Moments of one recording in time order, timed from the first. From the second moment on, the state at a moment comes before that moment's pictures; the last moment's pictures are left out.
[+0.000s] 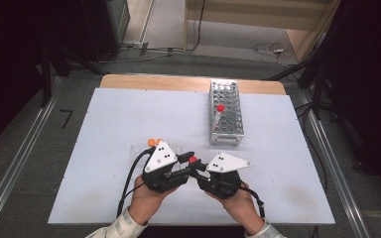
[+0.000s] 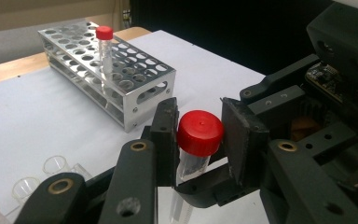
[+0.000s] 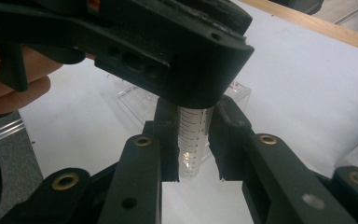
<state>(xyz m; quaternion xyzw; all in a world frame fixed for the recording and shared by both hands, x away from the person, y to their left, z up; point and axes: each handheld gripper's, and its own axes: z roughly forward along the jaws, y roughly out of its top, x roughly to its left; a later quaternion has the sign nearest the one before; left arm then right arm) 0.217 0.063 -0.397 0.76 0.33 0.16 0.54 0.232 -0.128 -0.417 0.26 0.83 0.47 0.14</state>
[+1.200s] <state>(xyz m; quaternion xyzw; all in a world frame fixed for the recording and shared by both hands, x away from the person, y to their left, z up) 0.227 0.132 -0.370 0.71 0.39 0.20 0.56 0.237 -0.137 -0.411 0.26 0.83 0.48 0.12</state>
